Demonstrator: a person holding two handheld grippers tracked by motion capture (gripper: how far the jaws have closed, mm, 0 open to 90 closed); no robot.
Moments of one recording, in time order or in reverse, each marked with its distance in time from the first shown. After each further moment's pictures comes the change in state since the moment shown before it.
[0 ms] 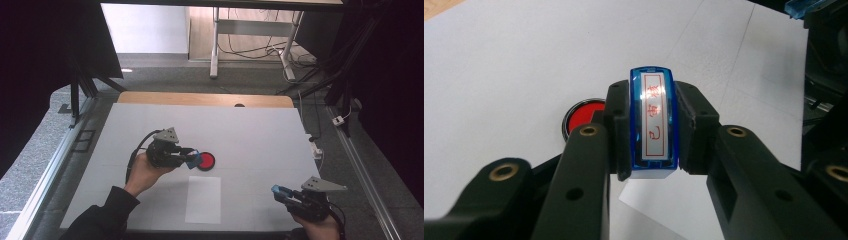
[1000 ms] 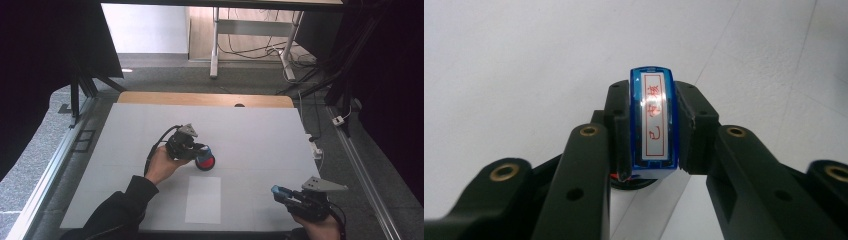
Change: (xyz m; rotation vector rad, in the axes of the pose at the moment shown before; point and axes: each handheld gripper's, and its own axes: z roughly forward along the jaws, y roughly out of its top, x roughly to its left) left arm 0.029 0.012 0.061 0.102 0.050 -0.041; right arm -0.001 0.000 0.000 -0.002 0.021 0.004
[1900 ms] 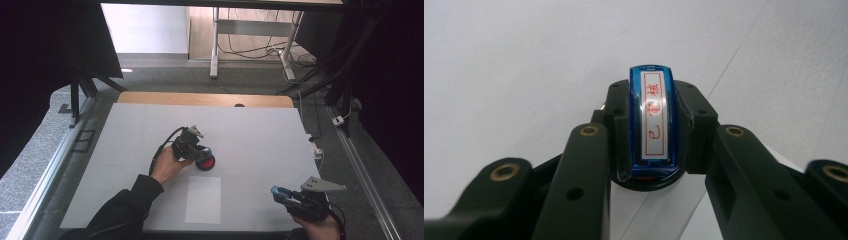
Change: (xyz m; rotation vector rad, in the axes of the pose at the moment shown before) left arm -0.001 0.003 0.023 0.107 0.067 -0.039; right arm 0.001 0.000 0.001 0.010 0.002 -0.012
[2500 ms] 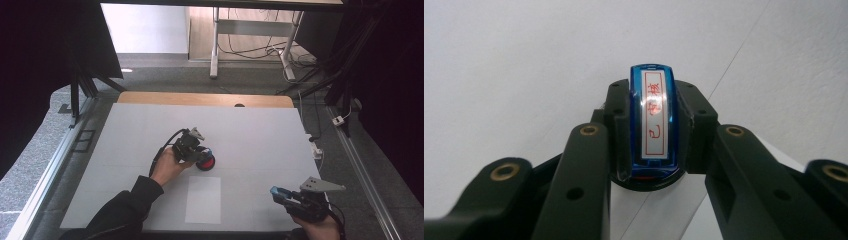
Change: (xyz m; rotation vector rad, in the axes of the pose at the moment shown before) left arm 0.000 -0.004 0.001 -0.021 0.000 -0.010; right arm 0.001 0.000 0.001 0.008 0.004 -0.011
